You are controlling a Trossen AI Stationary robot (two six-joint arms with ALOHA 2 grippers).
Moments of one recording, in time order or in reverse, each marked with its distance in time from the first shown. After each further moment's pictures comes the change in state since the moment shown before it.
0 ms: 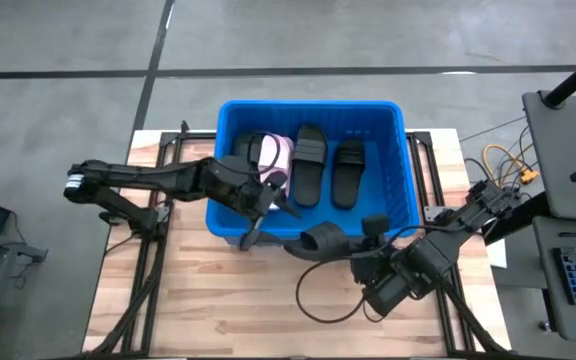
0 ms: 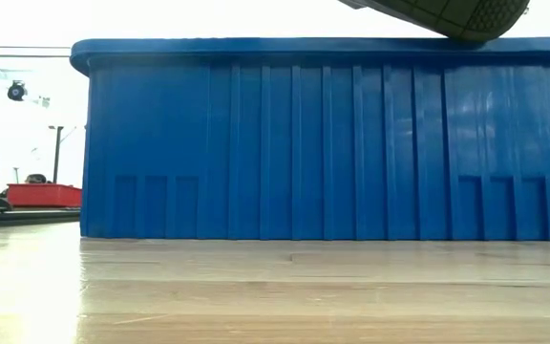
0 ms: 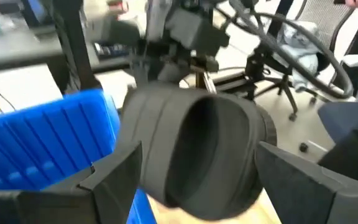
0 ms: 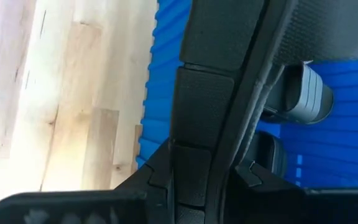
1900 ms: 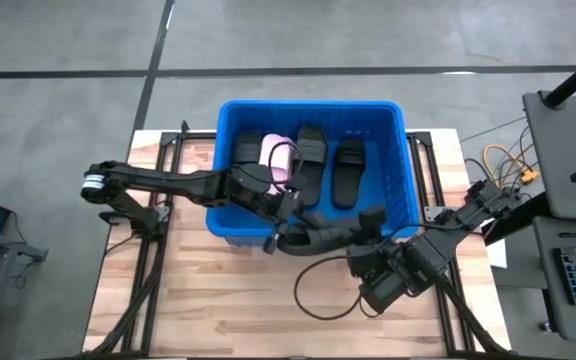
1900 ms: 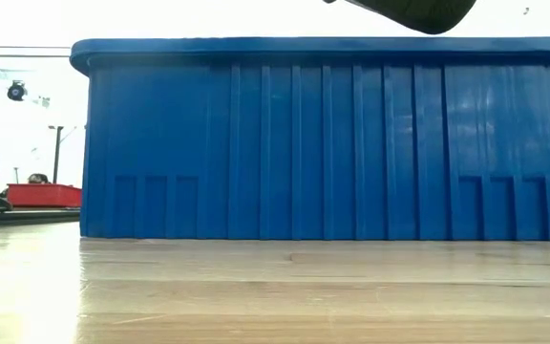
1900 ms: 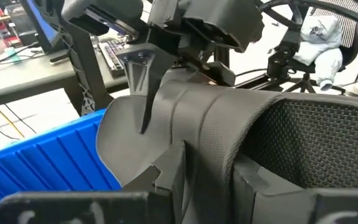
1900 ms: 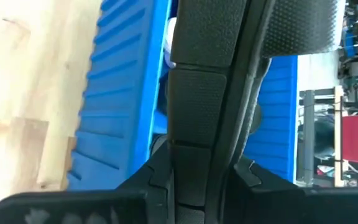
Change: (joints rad) left arm 0.000 0.180 -0.010 0.204 -0.030 0.097; right arm -0.001 0.002 0.018 -0.016 0.213 -0.112
